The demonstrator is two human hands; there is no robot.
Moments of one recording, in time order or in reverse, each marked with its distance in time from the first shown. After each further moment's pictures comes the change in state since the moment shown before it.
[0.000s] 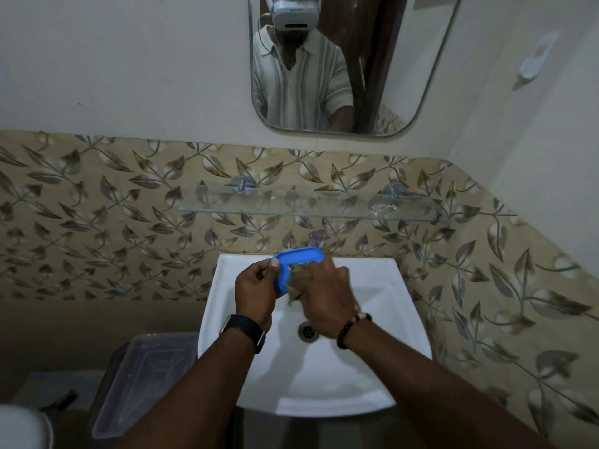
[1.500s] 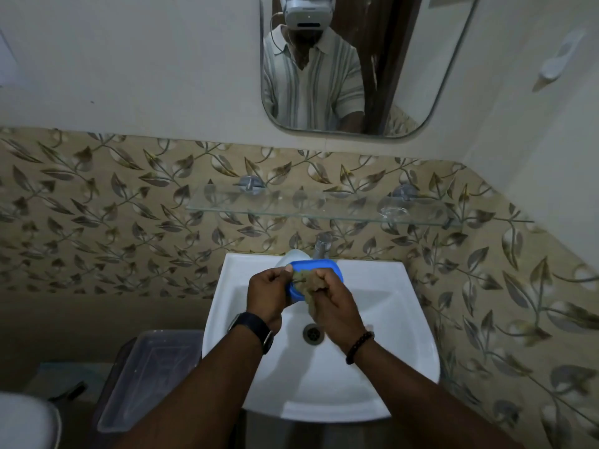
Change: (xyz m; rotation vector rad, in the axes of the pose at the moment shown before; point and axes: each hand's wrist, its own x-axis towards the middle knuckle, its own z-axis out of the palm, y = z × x) left_hand 0.002 -0.004 0.007 -0.028 -0.067 -0.198; right_hand -0.014 0.007 0.026 1.115 0.131 0.218
